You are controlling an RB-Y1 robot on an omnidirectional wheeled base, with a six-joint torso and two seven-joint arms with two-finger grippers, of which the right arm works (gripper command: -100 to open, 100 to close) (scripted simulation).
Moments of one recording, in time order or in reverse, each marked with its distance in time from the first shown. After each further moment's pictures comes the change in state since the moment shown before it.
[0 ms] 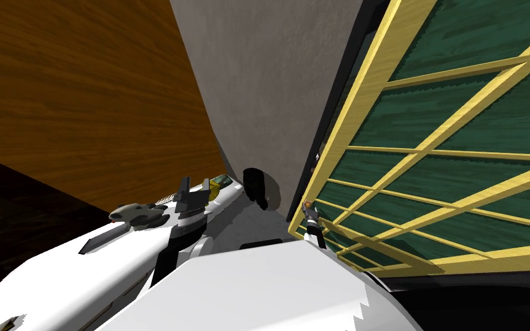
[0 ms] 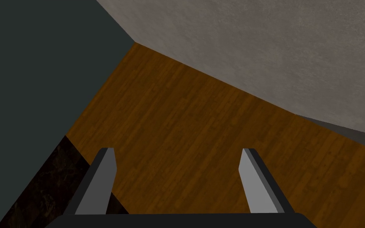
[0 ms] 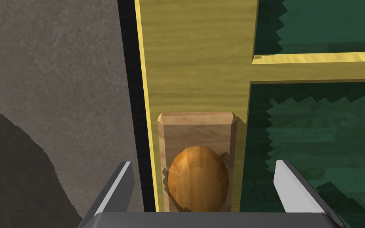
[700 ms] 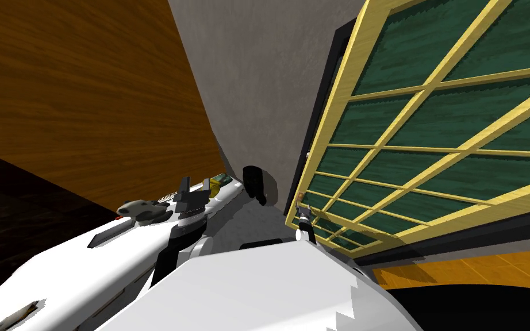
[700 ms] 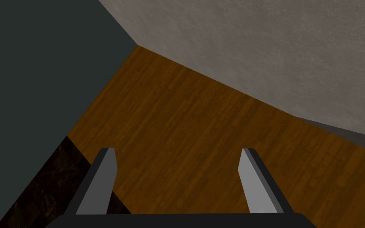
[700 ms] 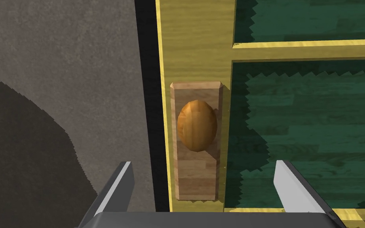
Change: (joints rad) arm -0.031 0.091 -0.004 -0.037 0.009 0.013 0.106
